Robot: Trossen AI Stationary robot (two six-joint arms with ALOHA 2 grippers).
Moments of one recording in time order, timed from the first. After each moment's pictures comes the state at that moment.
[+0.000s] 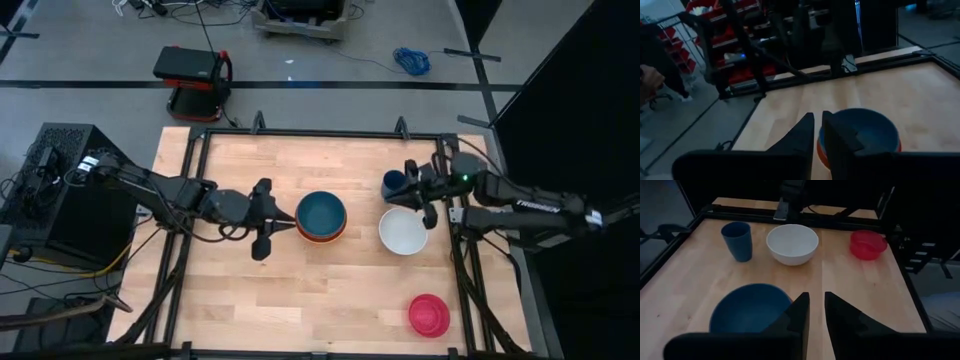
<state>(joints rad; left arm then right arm) -0.29 1.17 1.08 -0.36 -0.31 -0.24 -0.20 0.66 0.55 -0.03 -0.39 0.20</state>
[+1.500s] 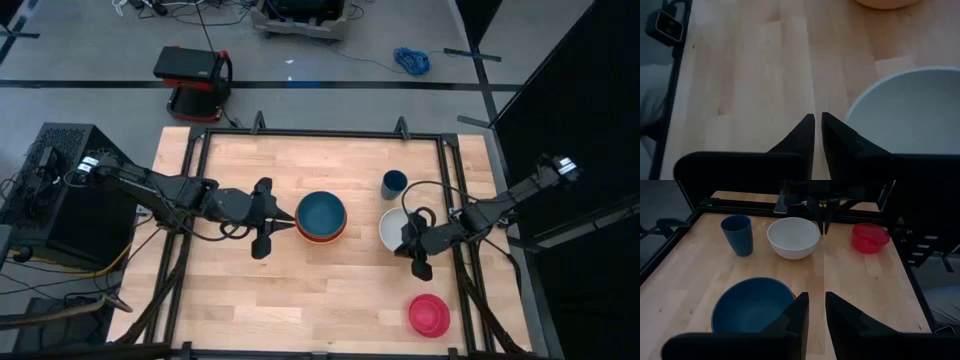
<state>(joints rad) -0.28 1.17 1.08 -0.39 -0.28 -0.24 0.49 0.89 0.55 -0.50 0.18 0.58</state>
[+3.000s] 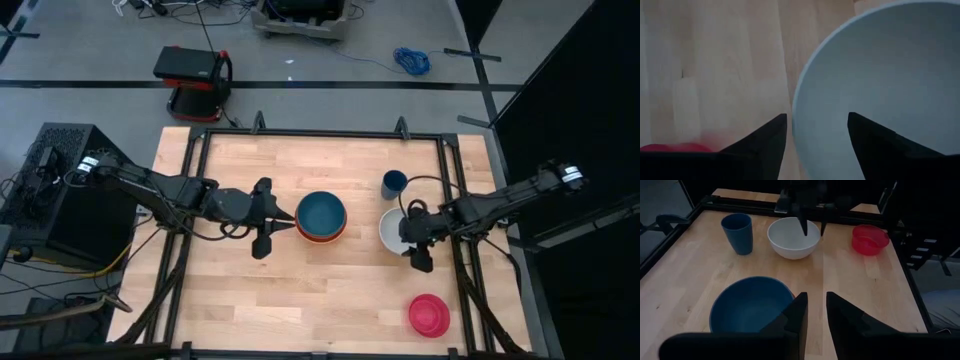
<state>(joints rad) -0.28 1.17 1.08 -0.39 -0.28 -0.26 0.32 0.96 0.58 -0.70 -0.01 0.49</state>
